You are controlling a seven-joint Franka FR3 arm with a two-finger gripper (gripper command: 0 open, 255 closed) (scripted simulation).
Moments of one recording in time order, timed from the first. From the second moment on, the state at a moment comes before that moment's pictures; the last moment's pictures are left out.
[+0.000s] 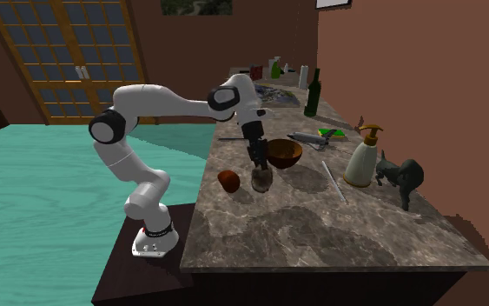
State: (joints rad) arm -0.31 -0.42 0.25 -2.02 -0.56 1.79 -0.23
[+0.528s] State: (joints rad) arm -0.32 -0.39 0.26 -1.89 -0.55 1.71 -0.29
